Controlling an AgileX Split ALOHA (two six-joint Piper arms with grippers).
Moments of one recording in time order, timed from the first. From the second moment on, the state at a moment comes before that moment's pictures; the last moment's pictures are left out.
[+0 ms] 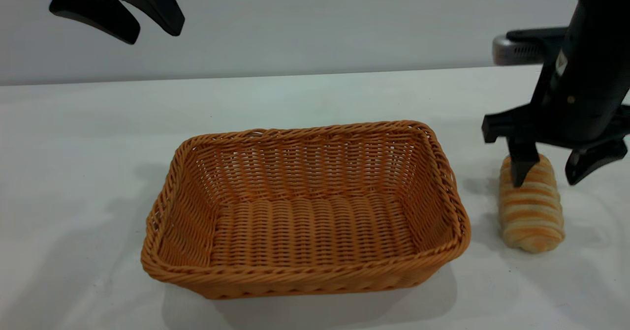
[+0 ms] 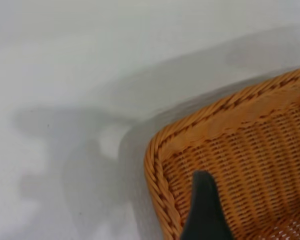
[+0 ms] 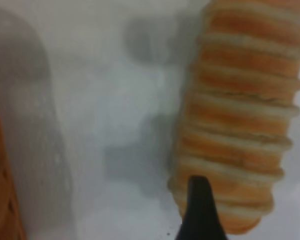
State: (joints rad) left arm -0.22 1.72 -1.22 -0.38 0.57 0.19; right arm 0.31 1.98 -1.02 -0.27 0.43 0.63
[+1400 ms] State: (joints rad) left arm -0.22 1.72 -1.22 -0.38 0.61 0.19; right arm 0.29 2.19 -1.09 -0.29 0.36 0.56
